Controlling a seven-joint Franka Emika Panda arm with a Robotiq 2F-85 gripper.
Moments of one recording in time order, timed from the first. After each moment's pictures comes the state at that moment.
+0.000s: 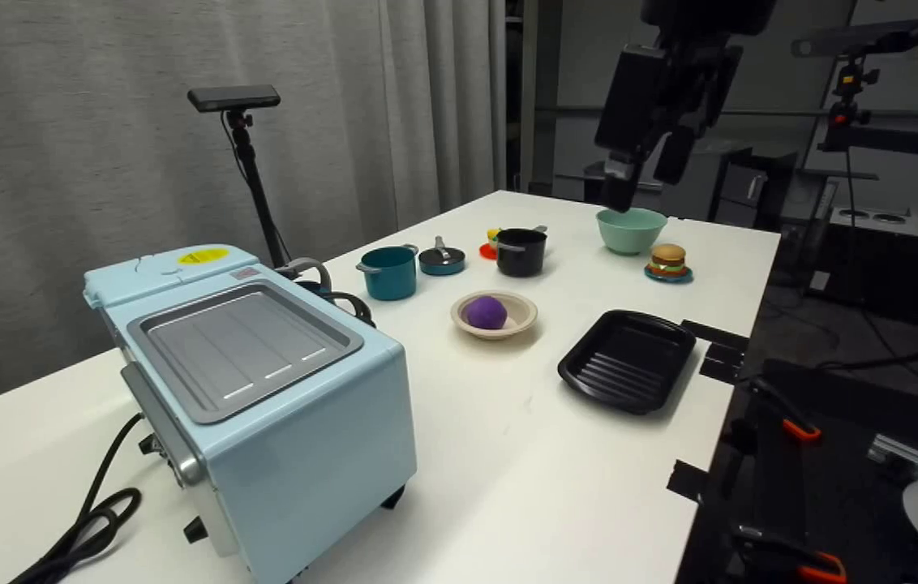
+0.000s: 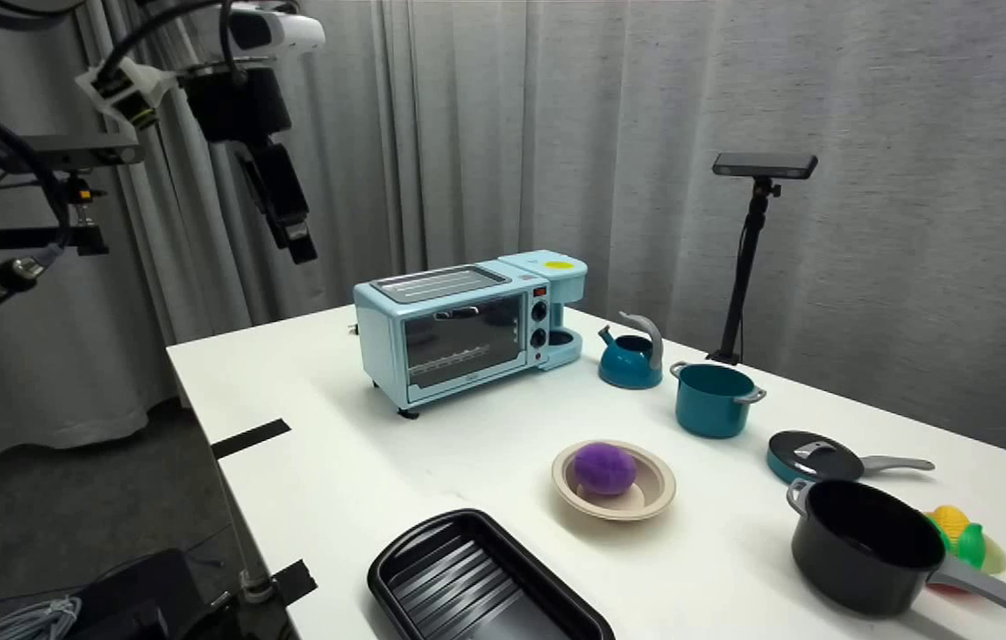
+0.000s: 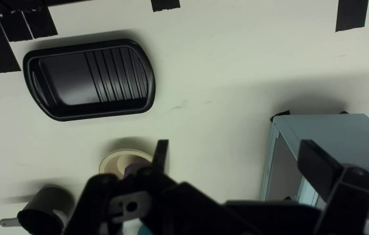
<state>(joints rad) 0.05 -0.71 0.34 -2.53 0.10 2.01 0.50</state>
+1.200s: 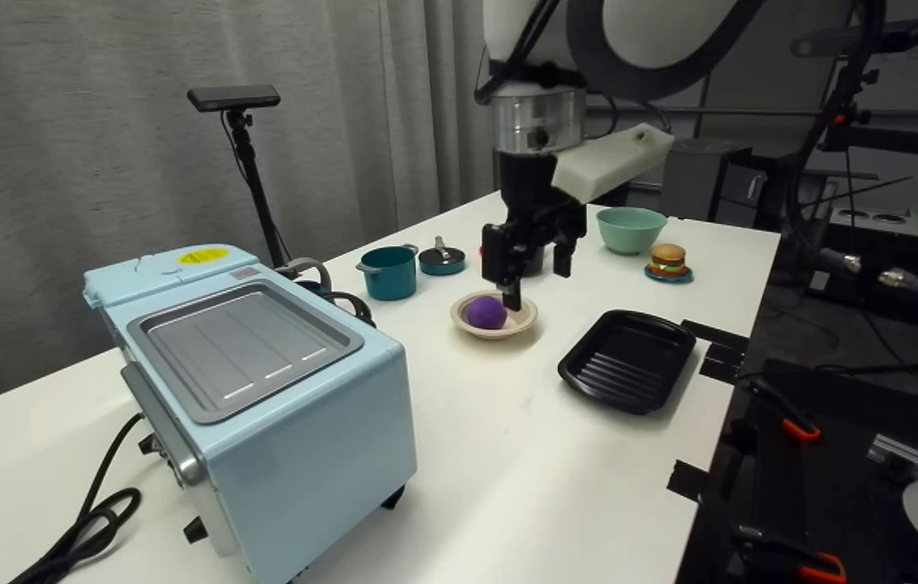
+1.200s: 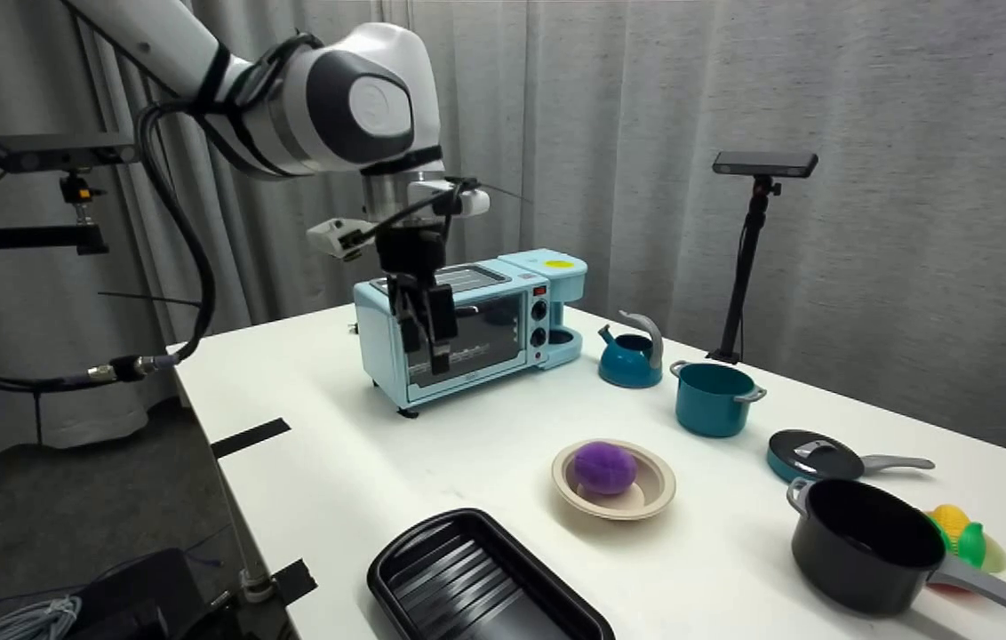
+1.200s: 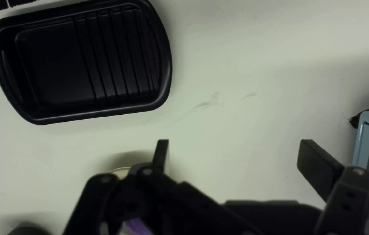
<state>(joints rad) -0.02 -0.11 0.24 -2.36 -0.09 2.23 0.52</state>
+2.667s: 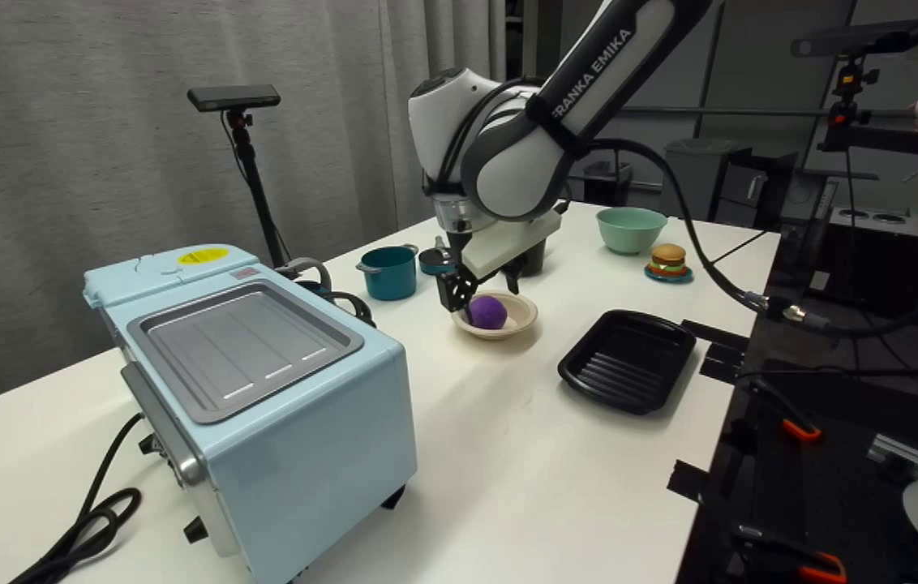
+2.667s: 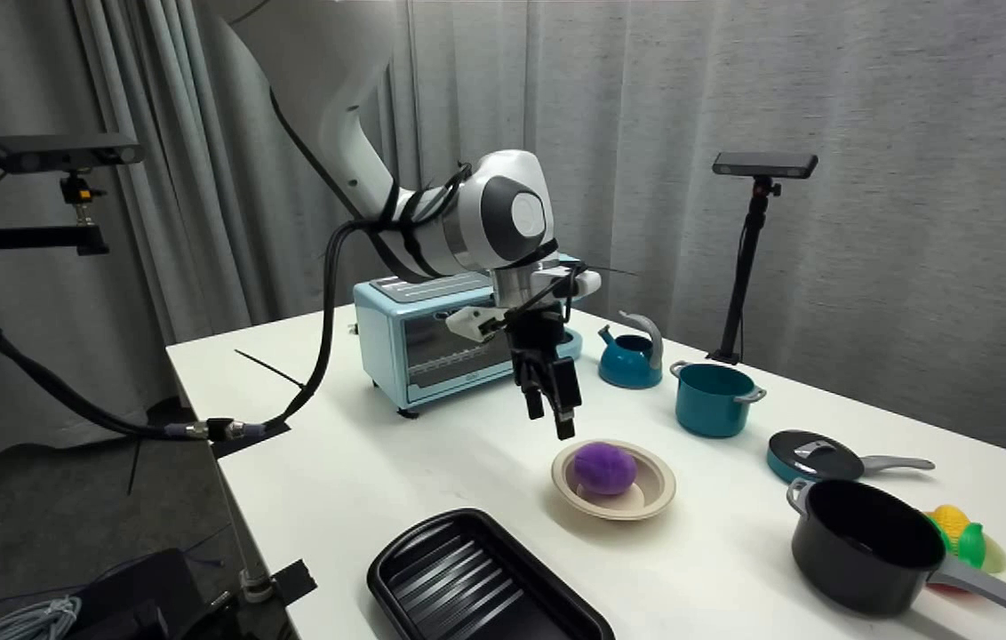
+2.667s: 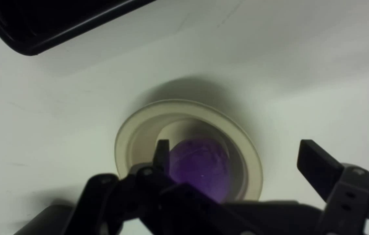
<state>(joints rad) 0.12 0.38 -0.06 -2.01 -0.36 2.32 0.74</state>
